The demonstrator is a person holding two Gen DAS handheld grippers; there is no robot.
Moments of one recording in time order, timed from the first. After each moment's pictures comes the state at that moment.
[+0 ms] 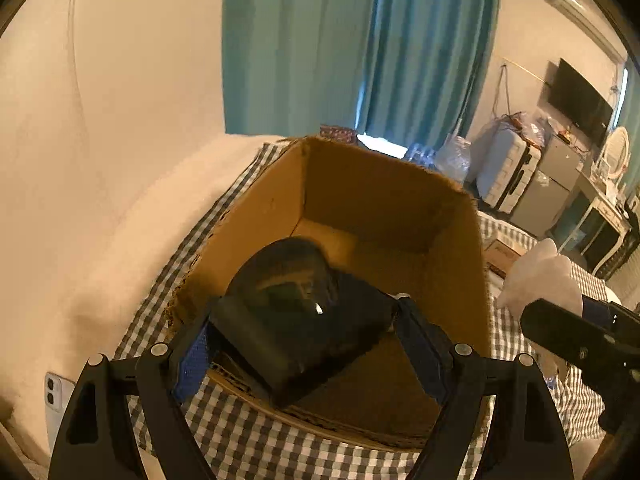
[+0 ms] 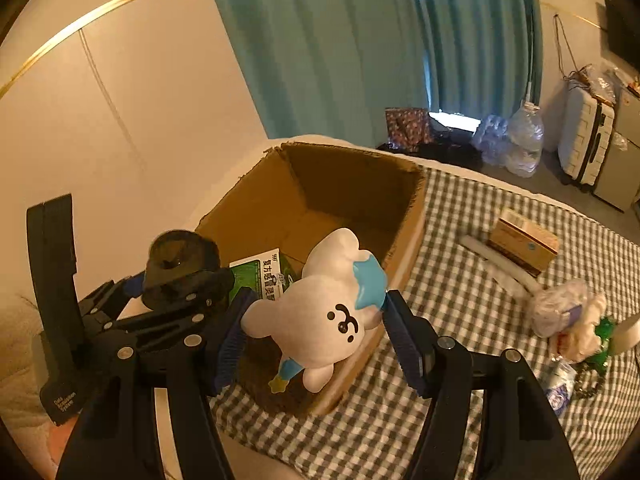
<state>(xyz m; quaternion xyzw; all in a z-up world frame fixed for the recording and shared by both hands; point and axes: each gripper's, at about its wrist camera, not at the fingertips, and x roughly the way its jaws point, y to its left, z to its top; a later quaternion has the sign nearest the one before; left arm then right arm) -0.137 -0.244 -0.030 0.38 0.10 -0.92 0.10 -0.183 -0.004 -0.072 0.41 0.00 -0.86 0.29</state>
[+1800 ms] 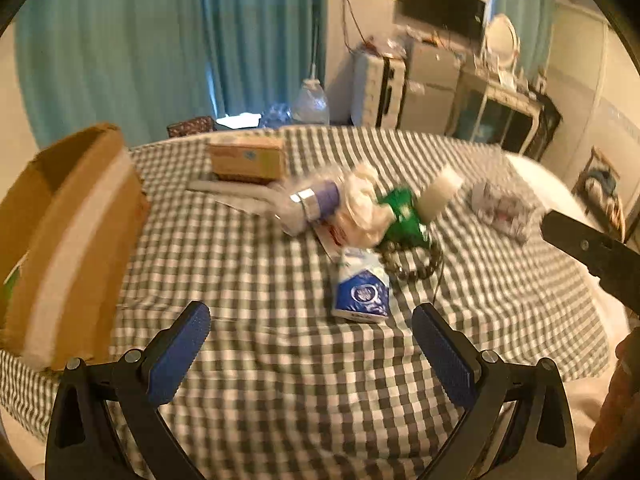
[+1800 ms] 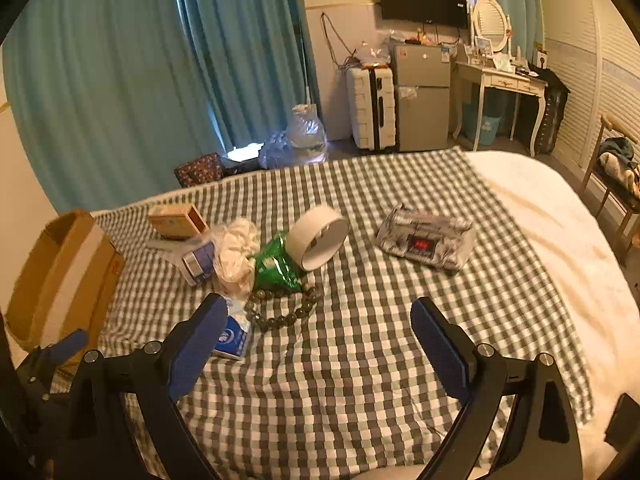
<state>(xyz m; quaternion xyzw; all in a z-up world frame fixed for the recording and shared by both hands) -0.123 0.103 -0.093 0.41 -0.04 -0.91 -0.09 -0.120 0.341 -0.127 0.36 -0.09 -0.93 -0.03</state>
